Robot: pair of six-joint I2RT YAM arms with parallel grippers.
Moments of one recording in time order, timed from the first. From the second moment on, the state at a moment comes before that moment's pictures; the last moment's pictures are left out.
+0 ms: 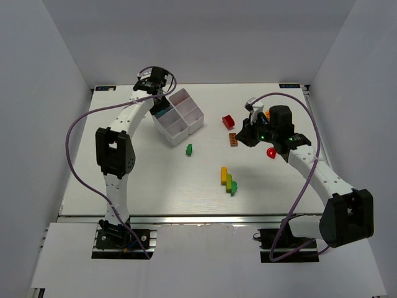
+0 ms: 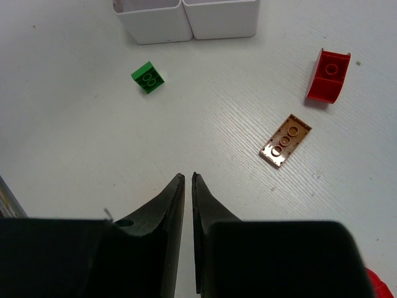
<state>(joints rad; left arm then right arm) -0.30 2.14 2.03 -0.90 -0.35 -0.72 0.31 1.29 0.97 -0.23 -0.55 -0.11</state>
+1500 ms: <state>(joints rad) -0.26 1.14 1.01 -0.40 -0.01 -0.72 0.11 1.64 1.32 -0.49 -0.38 -0.20</state>
